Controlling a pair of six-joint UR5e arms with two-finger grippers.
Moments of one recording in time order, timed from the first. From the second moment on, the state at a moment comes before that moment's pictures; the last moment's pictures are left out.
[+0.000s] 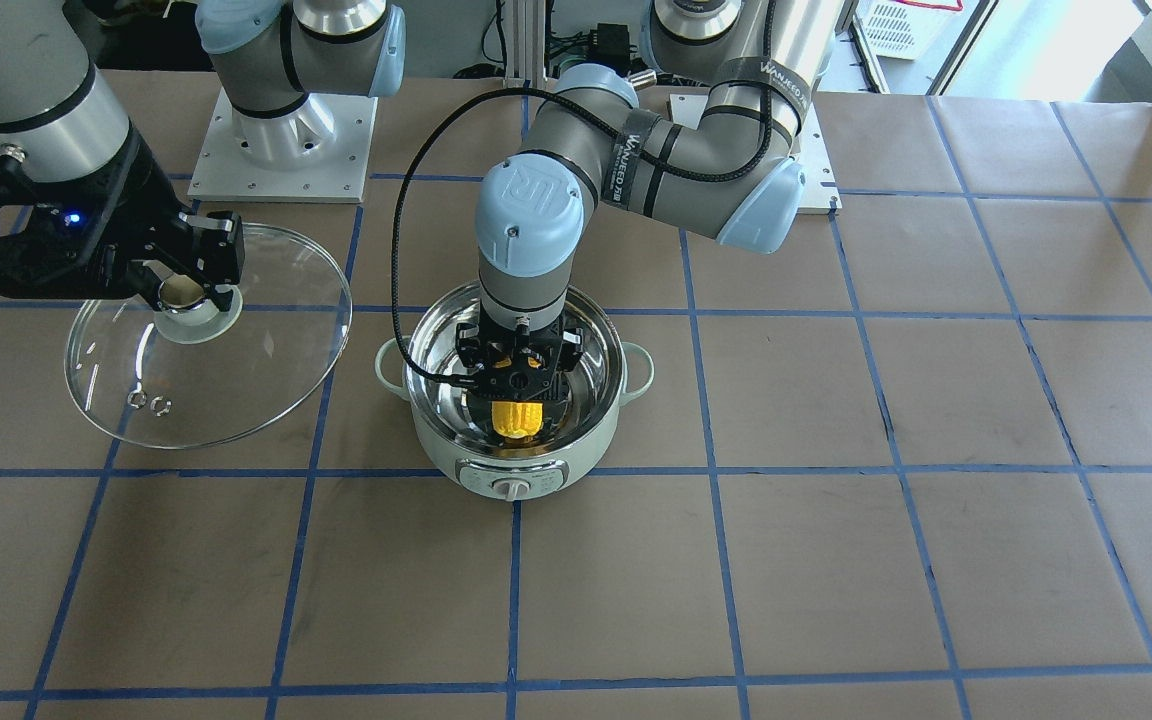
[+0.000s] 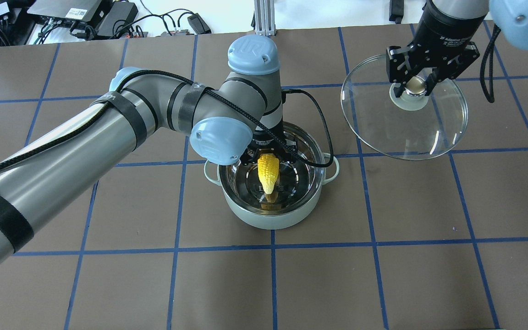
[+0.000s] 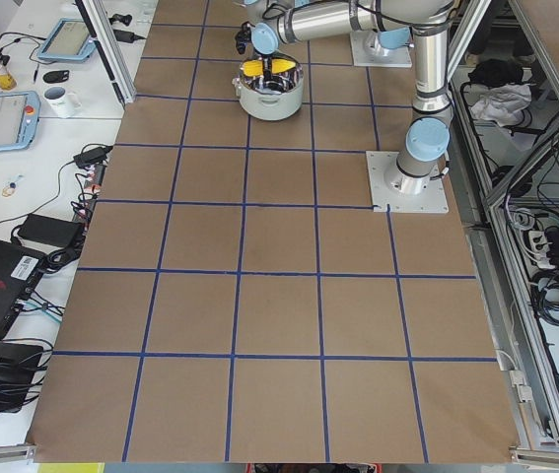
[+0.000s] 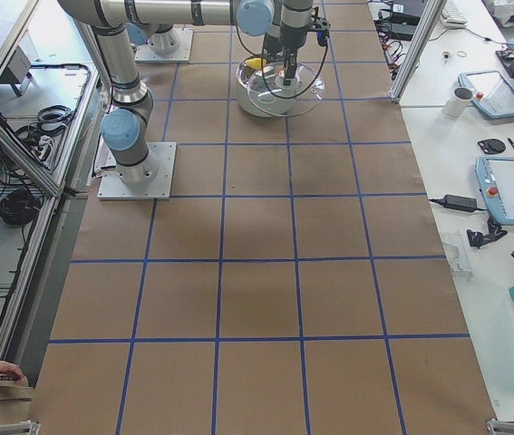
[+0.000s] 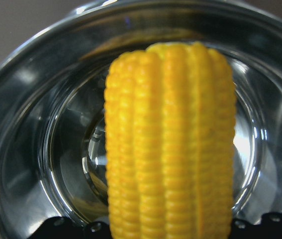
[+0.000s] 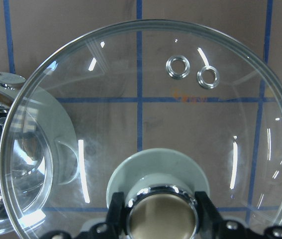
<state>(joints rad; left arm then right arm) -1.98 -1.96 -1.63 -1.24 1.48 -0.39 1.52 -1.50 1.49 -1.52 -1.57 -0.06</state>
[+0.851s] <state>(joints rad) -1.96 -1.89 -1.61 -1.33 1.49 -0.37 1.52 -1.55 1.54 -1.49 -1.57 -0.05</state>
